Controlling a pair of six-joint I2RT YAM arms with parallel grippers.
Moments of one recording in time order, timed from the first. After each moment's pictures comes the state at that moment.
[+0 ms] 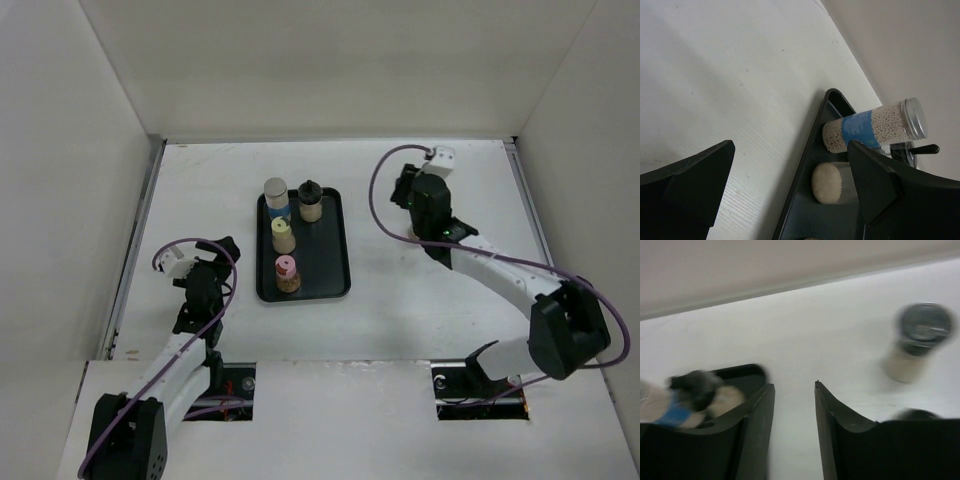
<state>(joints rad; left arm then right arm) -0.15 0.77 0.08 0.48 -0.43 -0.95 0.57 1.45 1.00 0.23 0.48 0.36</state>
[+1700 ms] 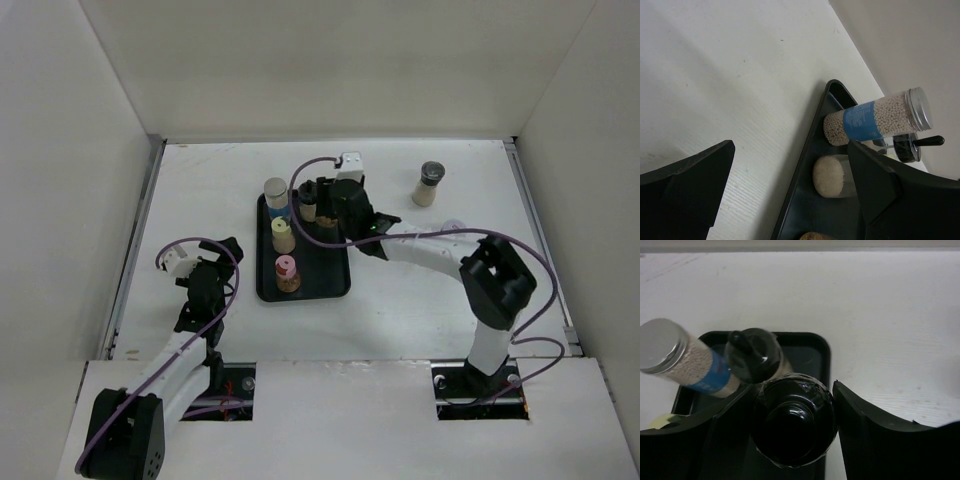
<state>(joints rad) -0.18 0.81 0.08 0.49 -0.43 -0.95 0.78 1.78 1.24 0.20 0.54 0.32</state>
